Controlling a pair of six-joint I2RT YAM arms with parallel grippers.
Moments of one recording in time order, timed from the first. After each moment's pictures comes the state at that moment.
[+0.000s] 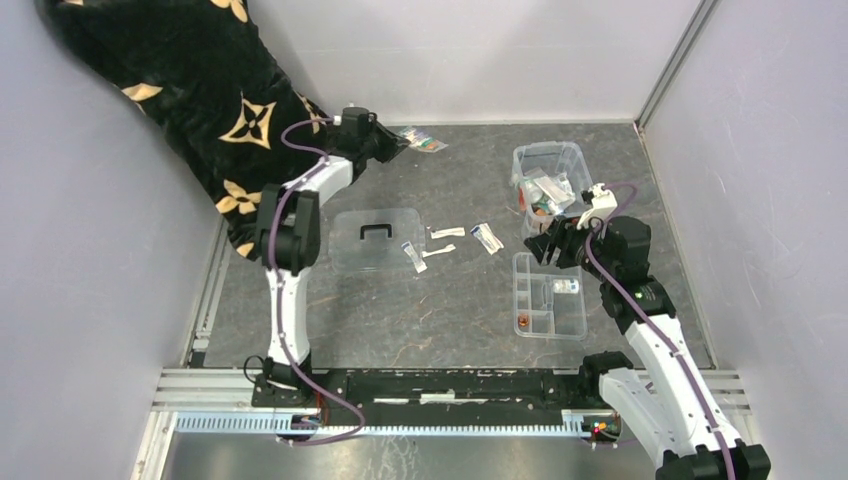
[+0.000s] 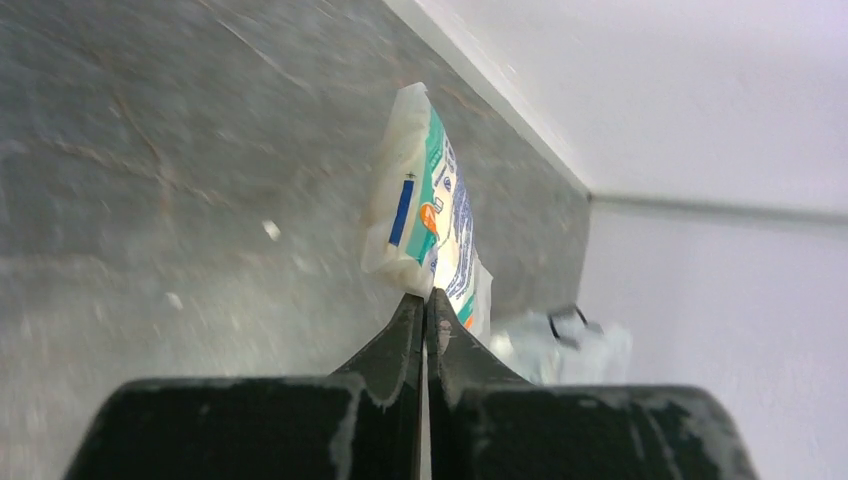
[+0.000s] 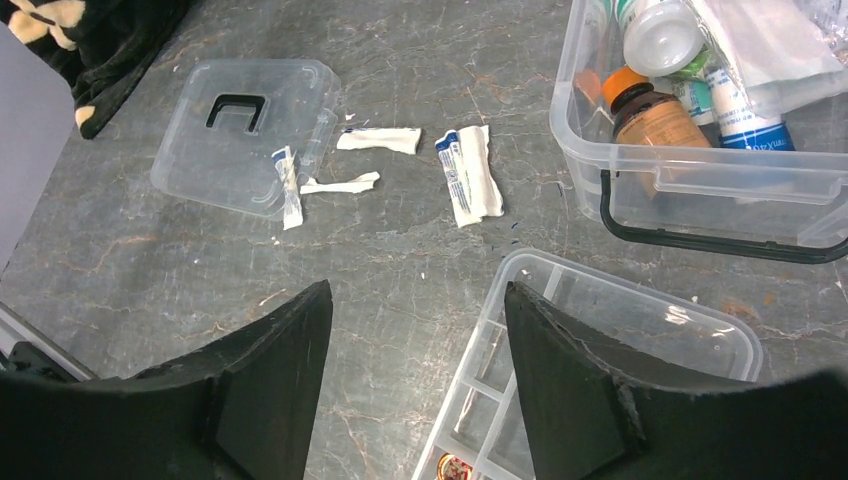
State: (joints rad) left arm -0.24 2.30 1.76 0.06 0.22 -1.09; right arm 0.14 0.74 0.62 -0.26 -0.37 0.29
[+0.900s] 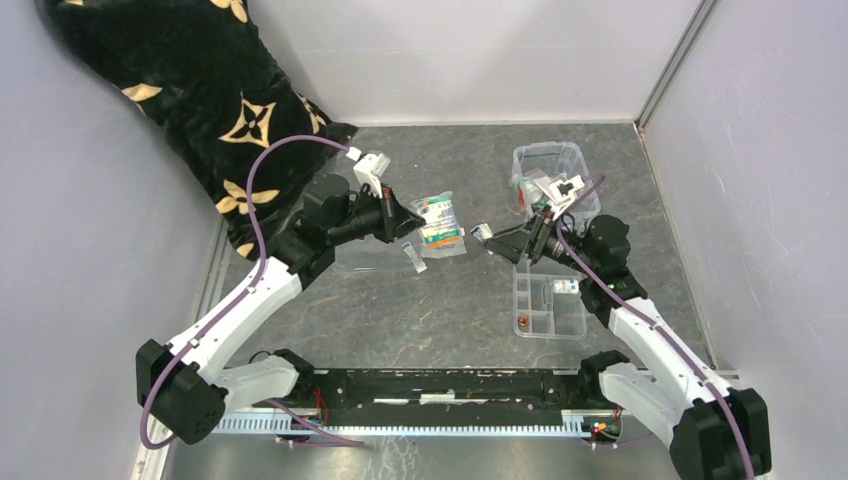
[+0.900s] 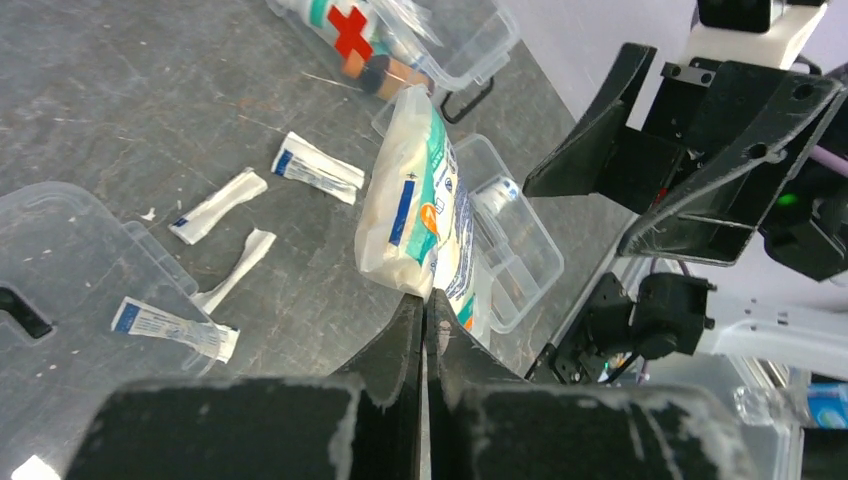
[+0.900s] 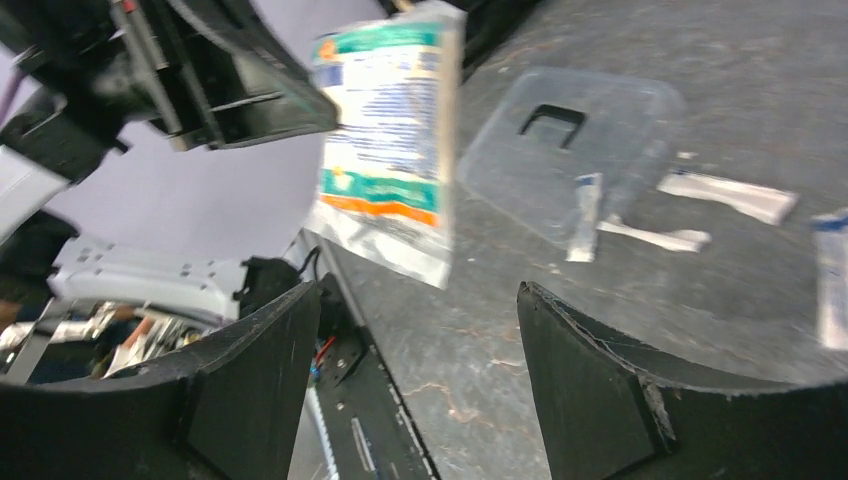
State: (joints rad) left arm -0.55 1.12 0.96 -0.14 0.39 -0.47; right arm 0.24 0.89 0.51 0.30 -0.74 0.71
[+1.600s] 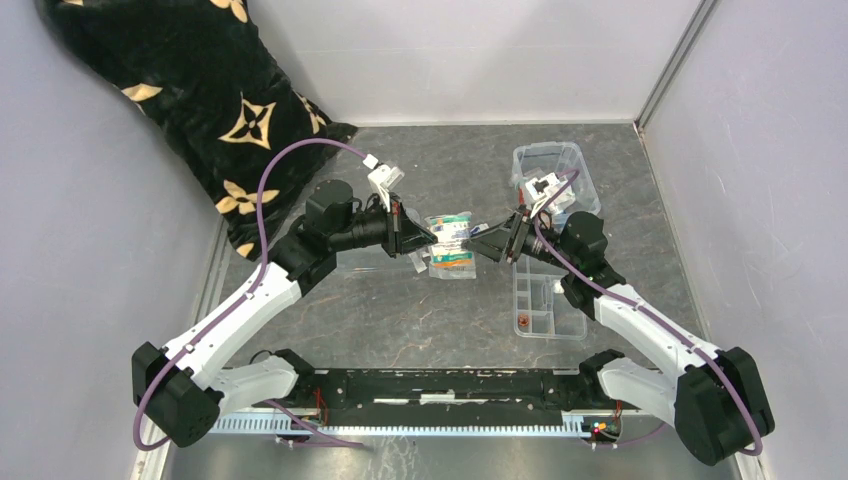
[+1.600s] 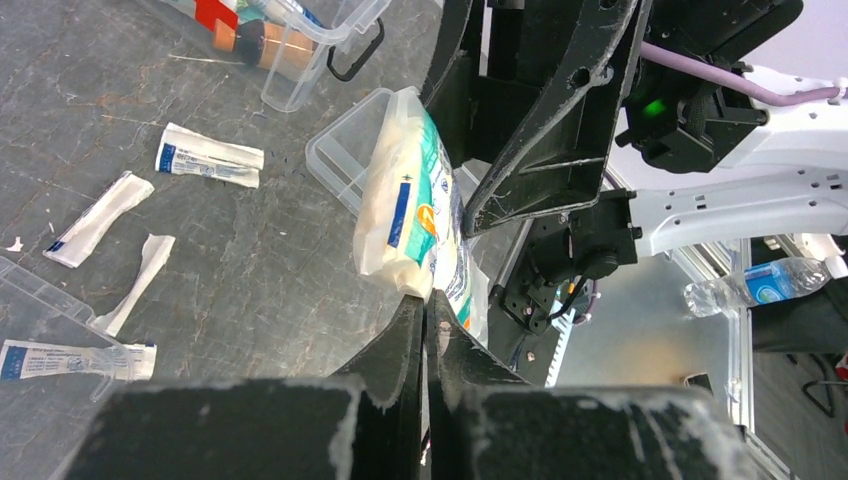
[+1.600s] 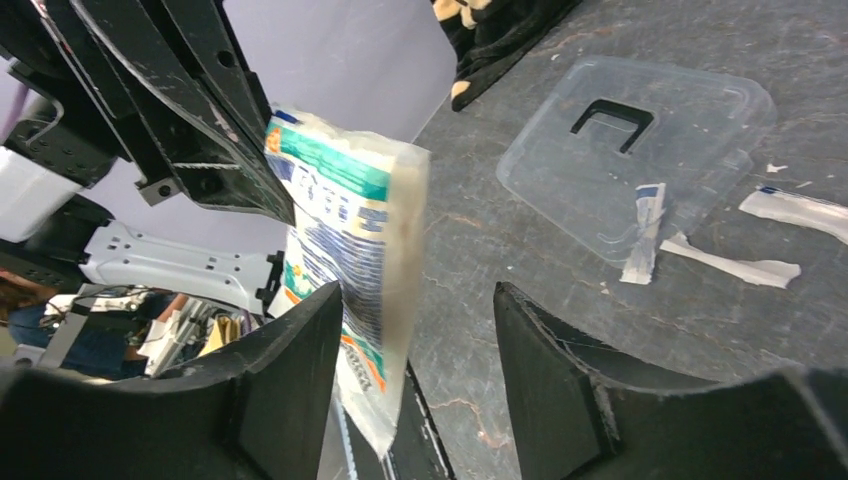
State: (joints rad) left arm -0.60 1.09 0.94 -0.12 0.58 -0.42; right arm 0.42 1.05 0.53 0.51 -0.70 0.77
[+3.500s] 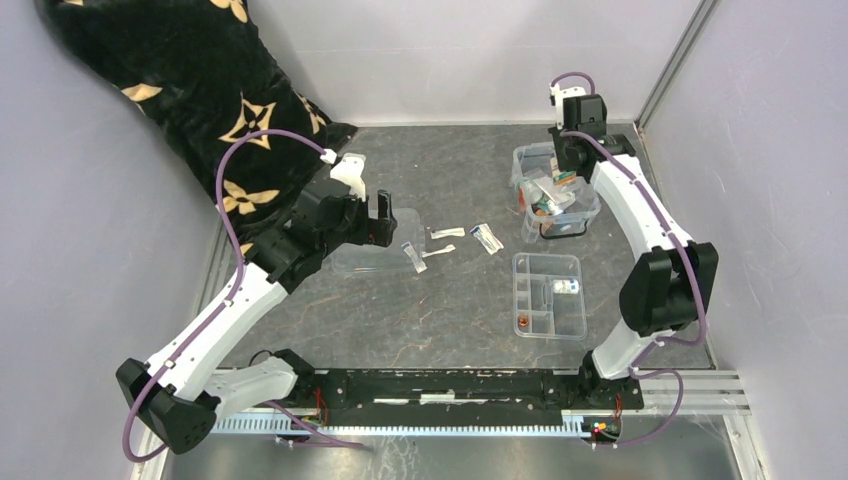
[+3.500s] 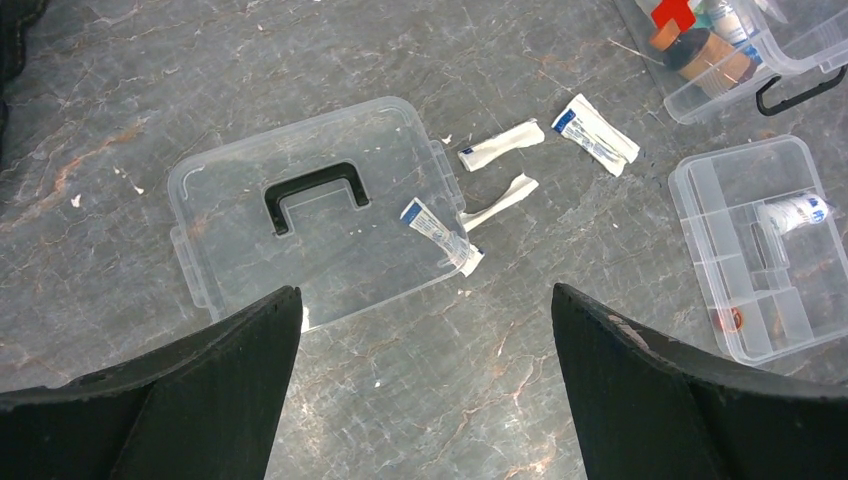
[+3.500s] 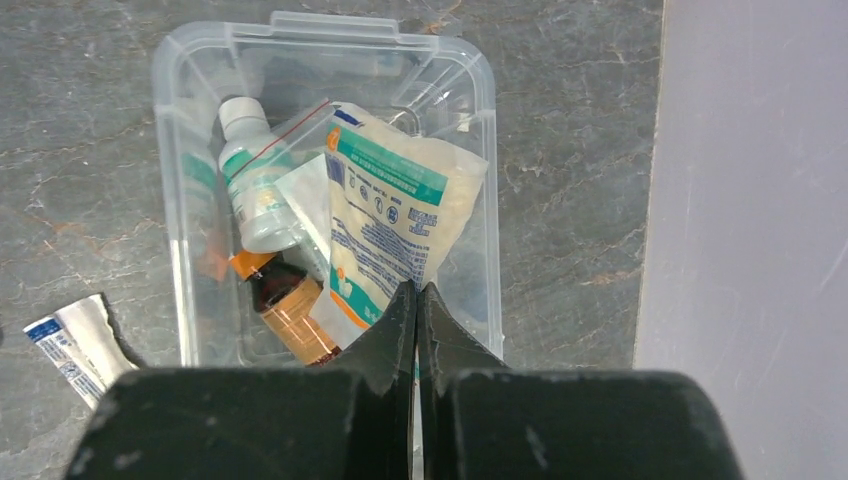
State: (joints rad) left arm -0.60 1.05 1.09 -0.57 -0.17 -0.28; right arm 0.18 1.66 1.55 -0.61 0.31 -0.14
